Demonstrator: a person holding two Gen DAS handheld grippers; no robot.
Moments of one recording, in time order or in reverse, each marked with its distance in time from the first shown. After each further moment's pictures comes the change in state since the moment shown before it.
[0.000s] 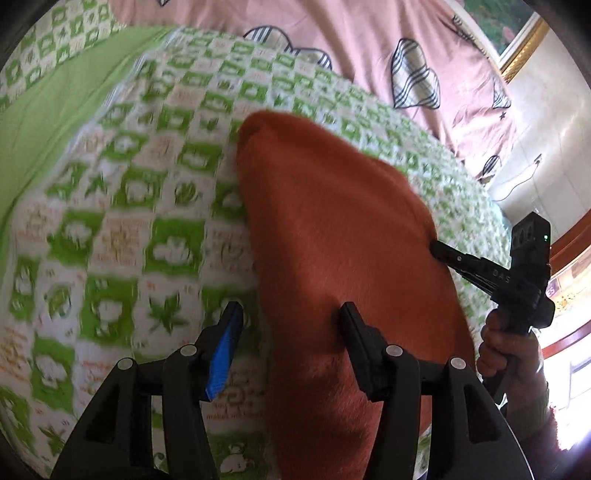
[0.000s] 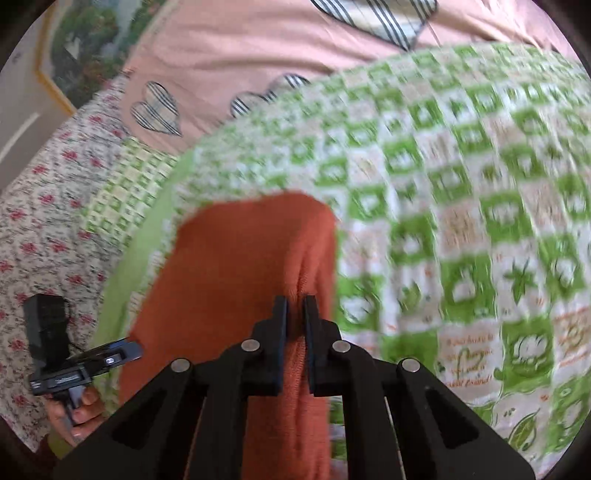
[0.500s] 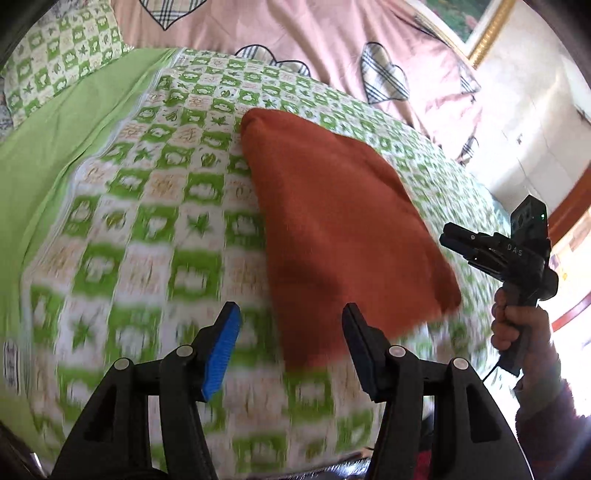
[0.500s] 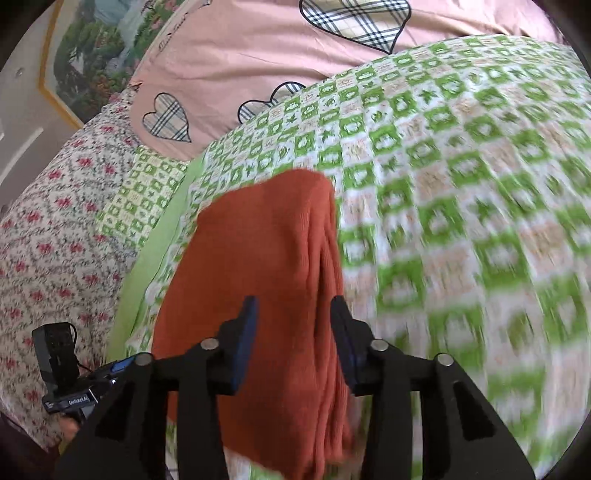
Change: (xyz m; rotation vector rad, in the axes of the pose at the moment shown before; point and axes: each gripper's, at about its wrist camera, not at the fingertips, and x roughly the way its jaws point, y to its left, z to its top) left arm -0.077 -0.006 -0.090 0.096 -0.057 0.000; right arm -0.066 0.008 -0.057 0.046 -0.046 0.055
